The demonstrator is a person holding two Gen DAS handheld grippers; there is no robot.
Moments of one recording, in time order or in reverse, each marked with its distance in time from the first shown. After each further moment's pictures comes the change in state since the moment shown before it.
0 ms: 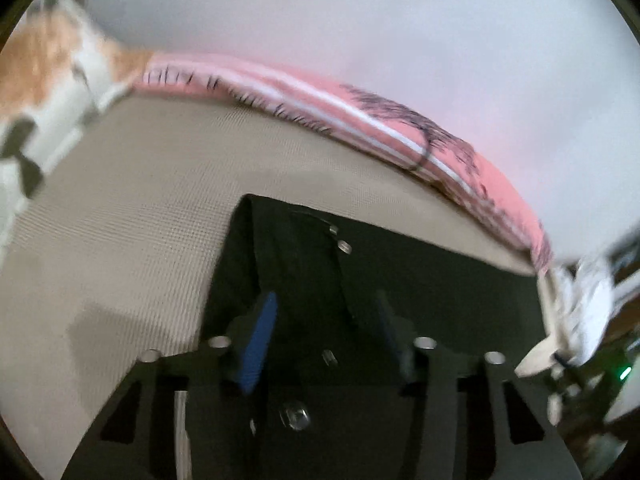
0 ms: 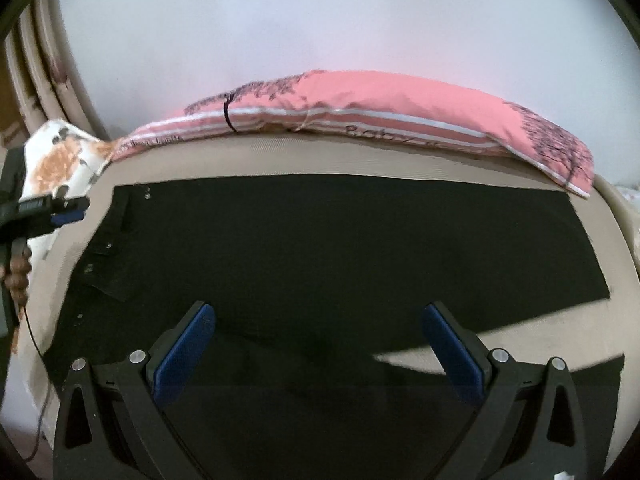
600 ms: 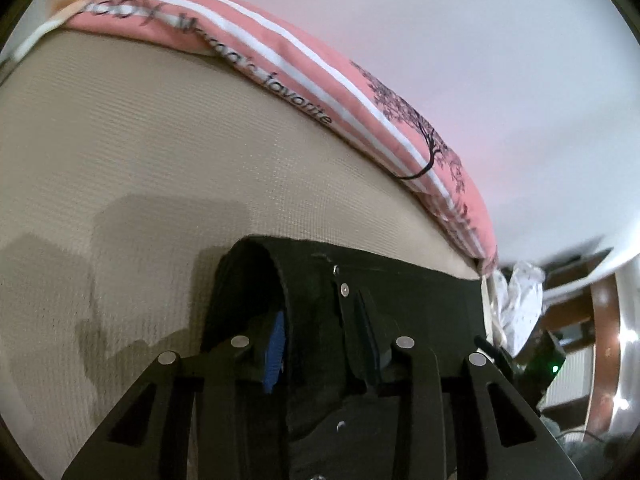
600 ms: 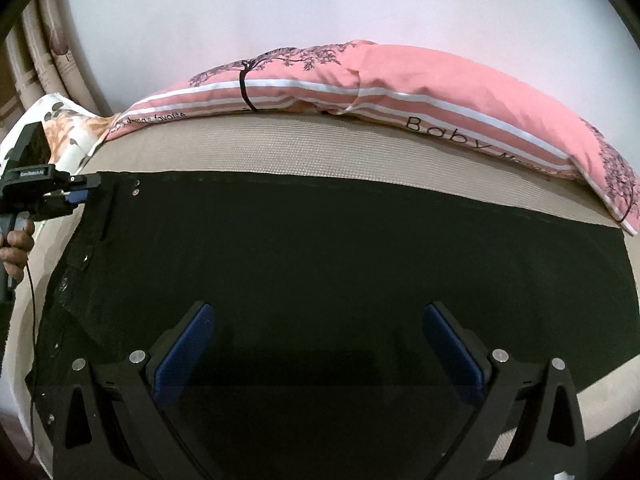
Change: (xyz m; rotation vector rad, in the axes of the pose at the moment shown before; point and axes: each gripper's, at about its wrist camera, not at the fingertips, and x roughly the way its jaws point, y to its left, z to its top) left arm 0.071 0.028 0.052 -0.049 0.157 -0.276; right arm 0.080 0.035 0.037 -0.068 0.063 0.040
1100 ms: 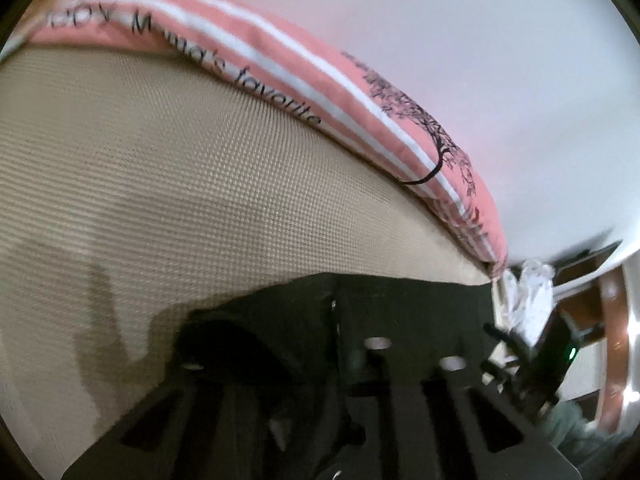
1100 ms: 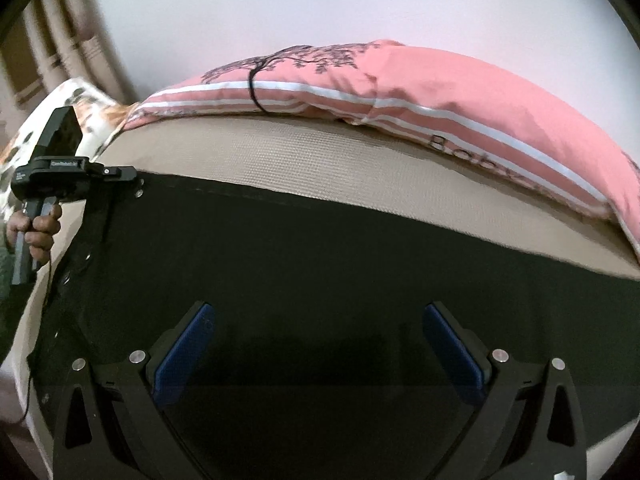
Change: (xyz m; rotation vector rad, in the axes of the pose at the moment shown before) left arm 0.021 -0.013 0.006 0.044 -0.035 0.011; right arm 0.023 -0.025 0.035 -0.122 0.036 0.134
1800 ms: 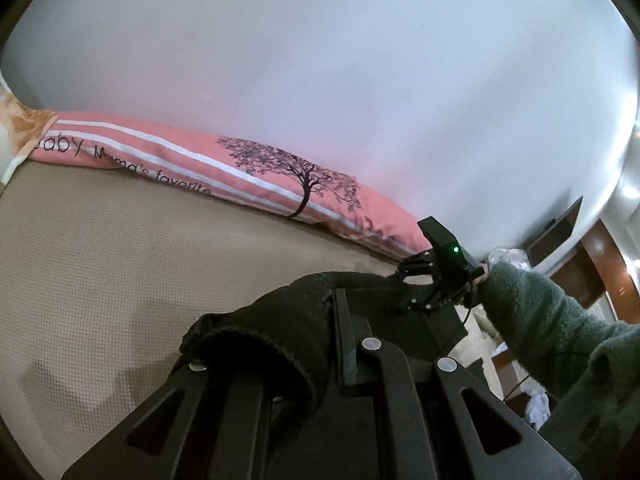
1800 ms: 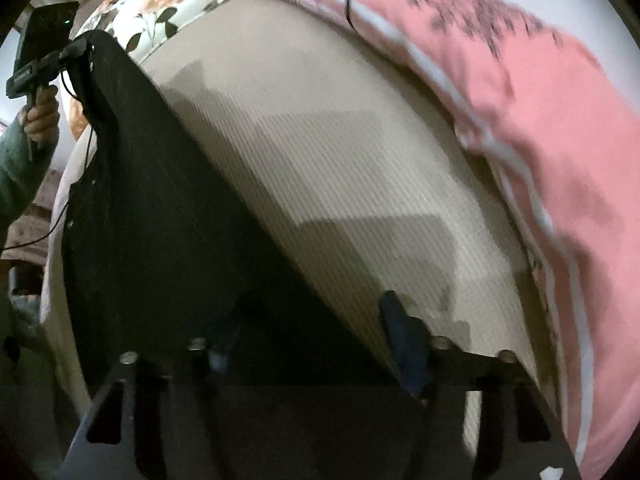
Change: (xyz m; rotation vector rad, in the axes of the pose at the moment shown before) left arm -0.088 -0.086 -0.041 0.235 -0.170 -0.096; right arm 0.068 -0.039 0.084 -0.556 0.453 0.372
